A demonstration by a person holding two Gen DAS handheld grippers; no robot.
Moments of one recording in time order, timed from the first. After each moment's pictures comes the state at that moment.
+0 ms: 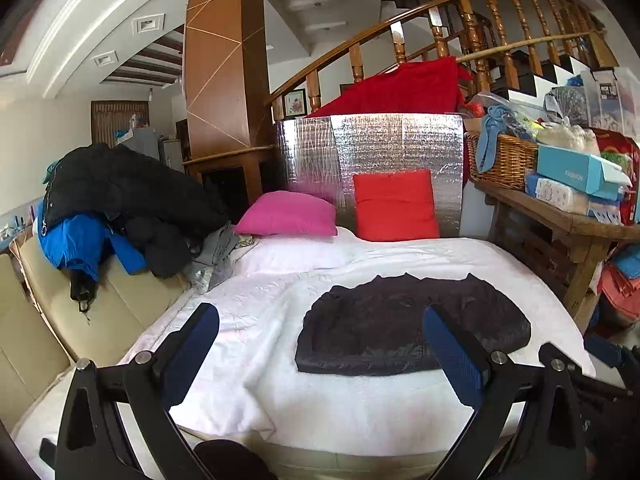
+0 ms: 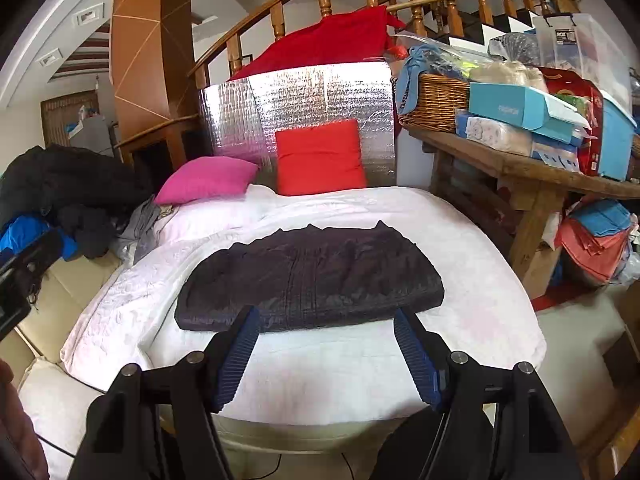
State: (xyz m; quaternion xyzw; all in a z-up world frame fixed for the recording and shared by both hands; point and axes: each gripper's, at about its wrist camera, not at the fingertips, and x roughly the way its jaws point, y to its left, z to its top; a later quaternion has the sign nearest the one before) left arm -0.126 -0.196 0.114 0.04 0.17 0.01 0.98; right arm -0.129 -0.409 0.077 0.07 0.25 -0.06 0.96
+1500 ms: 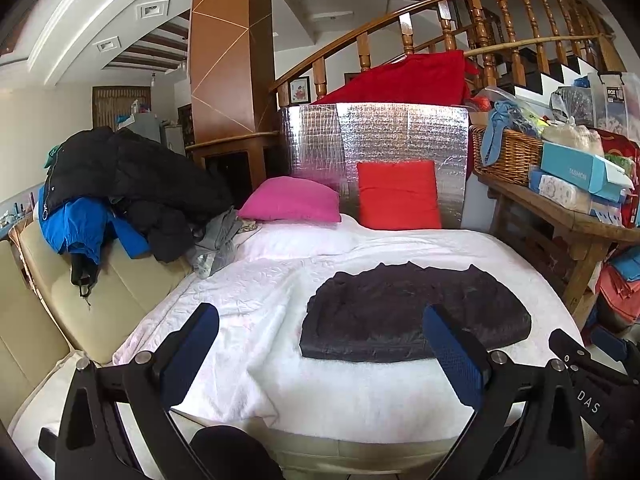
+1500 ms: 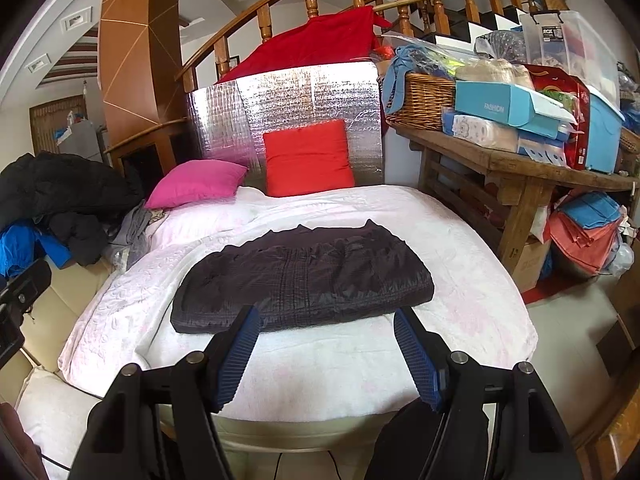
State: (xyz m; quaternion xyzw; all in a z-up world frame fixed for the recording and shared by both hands) left arm -0.129 -0.178 0.109 0.02 0.19 0.01 0.98; right arm -0.135 -0.399 0.083 0.07 0.25 -0.09 0.96
